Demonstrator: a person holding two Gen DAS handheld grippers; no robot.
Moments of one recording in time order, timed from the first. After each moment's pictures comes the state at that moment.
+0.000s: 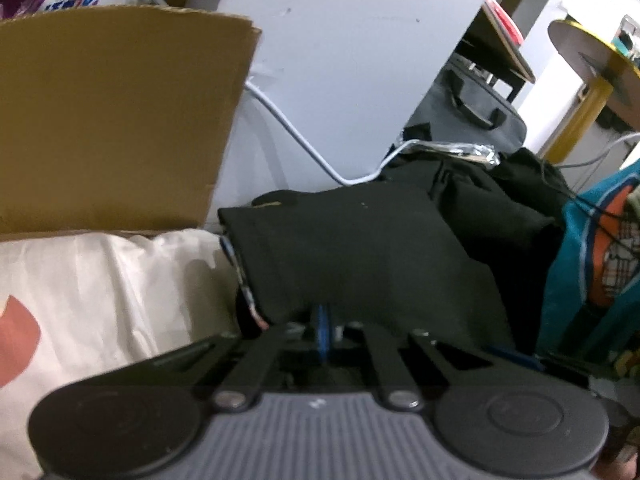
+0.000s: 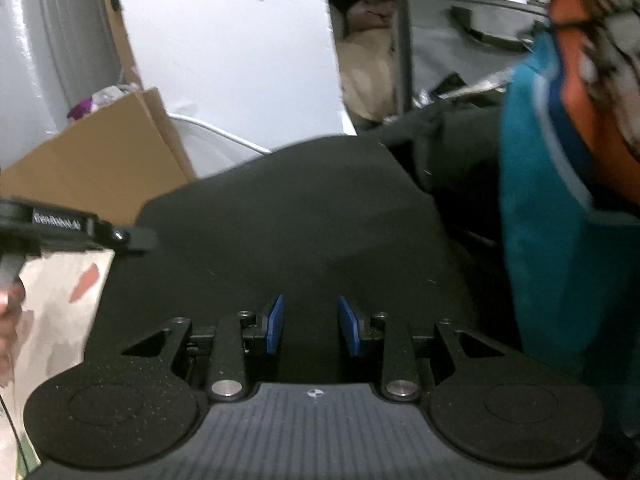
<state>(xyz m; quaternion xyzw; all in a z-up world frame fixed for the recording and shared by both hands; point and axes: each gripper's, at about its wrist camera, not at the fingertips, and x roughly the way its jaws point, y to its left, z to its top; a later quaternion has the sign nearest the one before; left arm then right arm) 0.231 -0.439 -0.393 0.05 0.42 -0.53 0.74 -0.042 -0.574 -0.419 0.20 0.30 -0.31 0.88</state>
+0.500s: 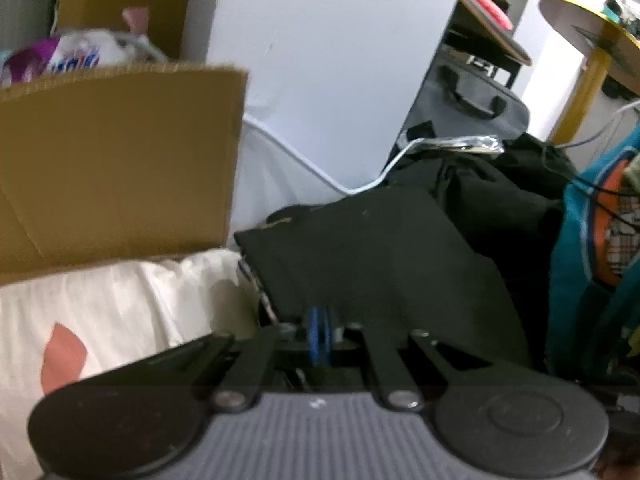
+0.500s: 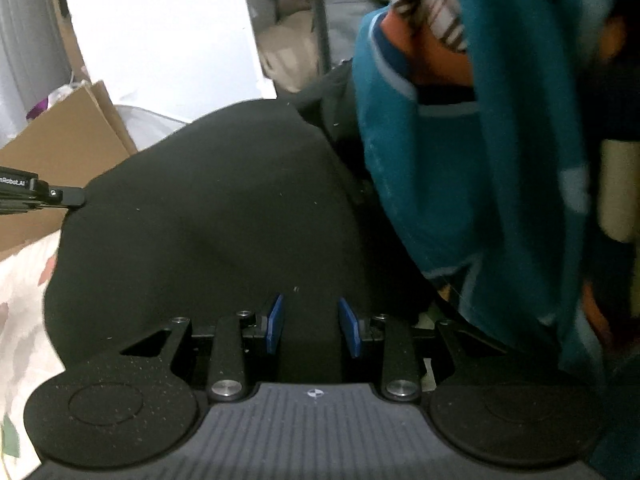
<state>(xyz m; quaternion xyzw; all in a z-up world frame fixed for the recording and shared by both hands) 0.213 -0.427 -0.356 0.09 0.39 -0.52 0.76 -0.113 -0.555 -0.425 0.23 0.30 -0.38 0.85</state>
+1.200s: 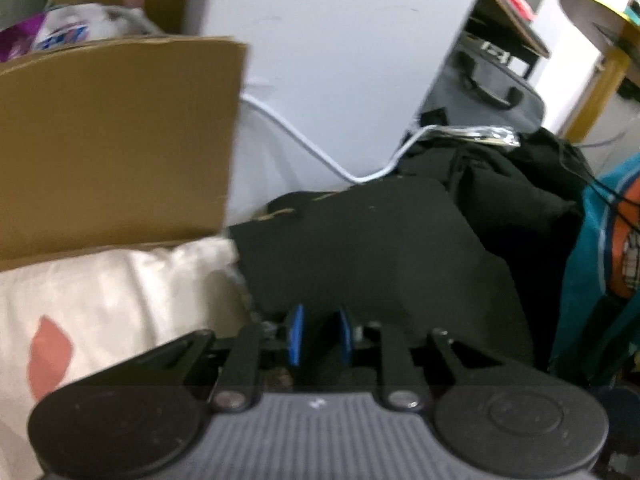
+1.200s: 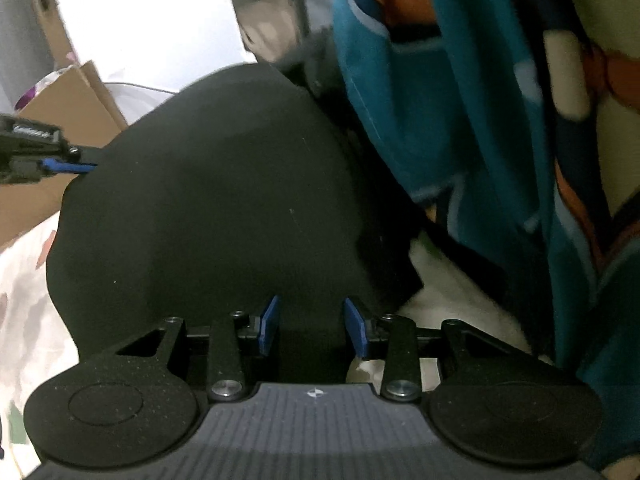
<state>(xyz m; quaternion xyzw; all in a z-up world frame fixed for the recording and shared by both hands) 0.230 -0.446 -0.366 0.11 0.44 -0.48 0.75 -0.125 -0.532 -0.444 0.27 0.33 -0.40 0.81</state>
